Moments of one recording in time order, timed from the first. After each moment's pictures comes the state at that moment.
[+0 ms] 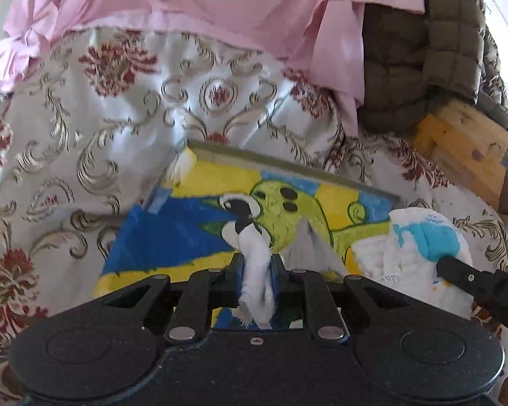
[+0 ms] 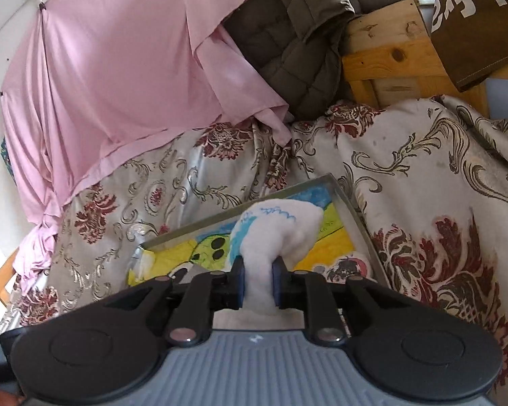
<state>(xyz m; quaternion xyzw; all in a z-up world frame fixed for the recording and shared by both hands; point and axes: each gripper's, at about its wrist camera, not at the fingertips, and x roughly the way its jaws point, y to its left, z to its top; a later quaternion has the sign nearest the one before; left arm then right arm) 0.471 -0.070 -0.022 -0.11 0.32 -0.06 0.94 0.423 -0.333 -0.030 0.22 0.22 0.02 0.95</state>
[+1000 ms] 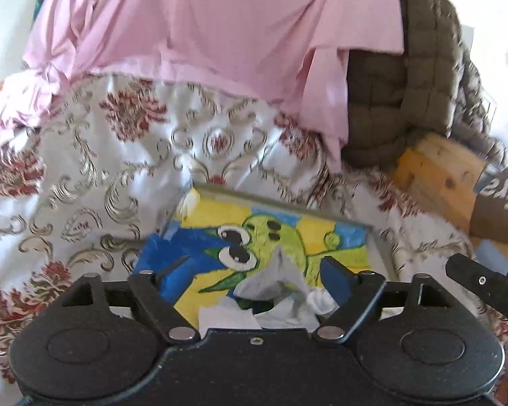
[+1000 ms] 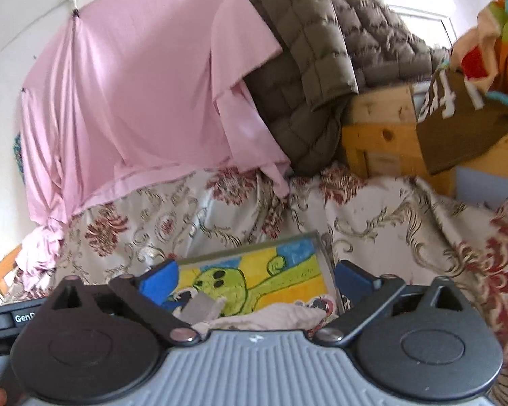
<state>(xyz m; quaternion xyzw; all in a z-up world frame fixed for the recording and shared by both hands) 0.394 -0.078 0.046 -0.10 0.25 -0.04 0.96 0.337 -0.335 0.040 0.16 0.15 0.01 0.98</state>
